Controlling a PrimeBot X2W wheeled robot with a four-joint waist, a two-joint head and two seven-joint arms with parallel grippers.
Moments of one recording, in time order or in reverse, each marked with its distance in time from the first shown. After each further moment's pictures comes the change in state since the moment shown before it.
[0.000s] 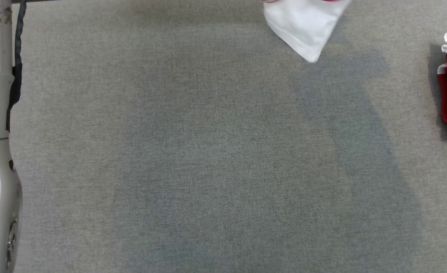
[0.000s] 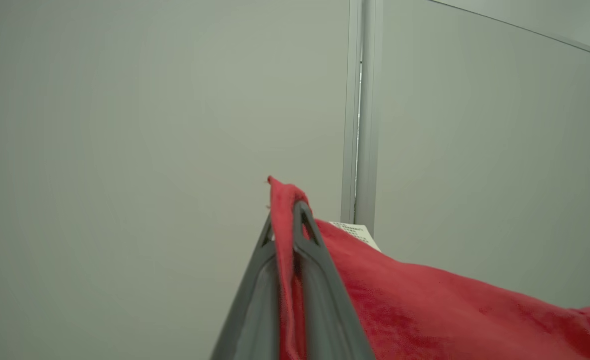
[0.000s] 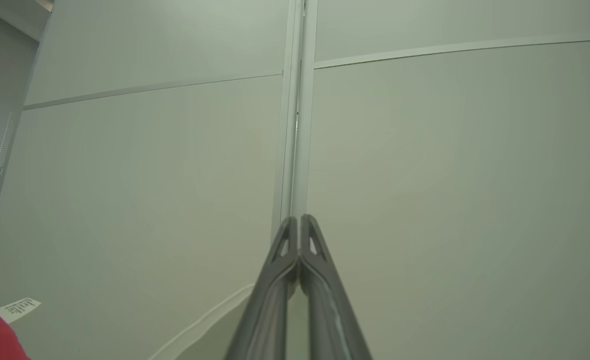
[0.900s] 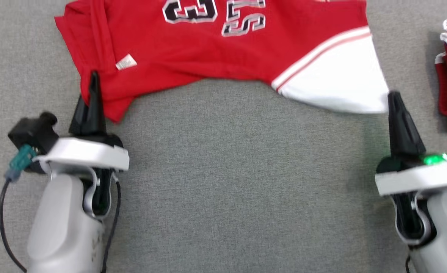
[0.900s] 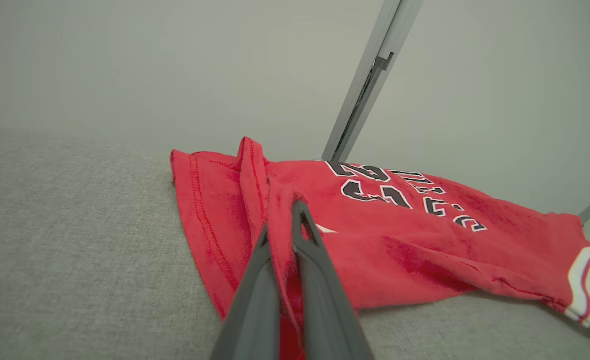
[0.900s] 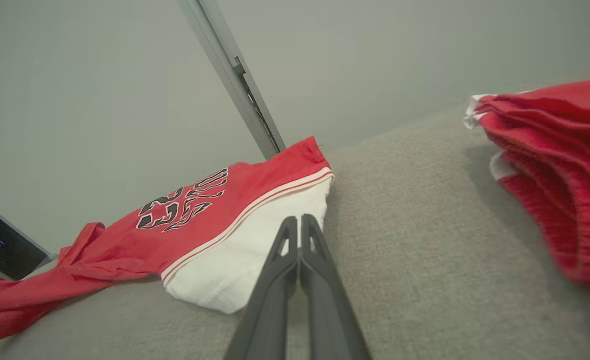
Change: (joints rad) left arm 0.886 -0.146 0.210 -0.223 0.102 -0.081 -0.002; right arm 1.169 0.114 -0.119 -0.272 0.144 0.000 -0.090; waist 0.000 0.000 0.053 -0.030
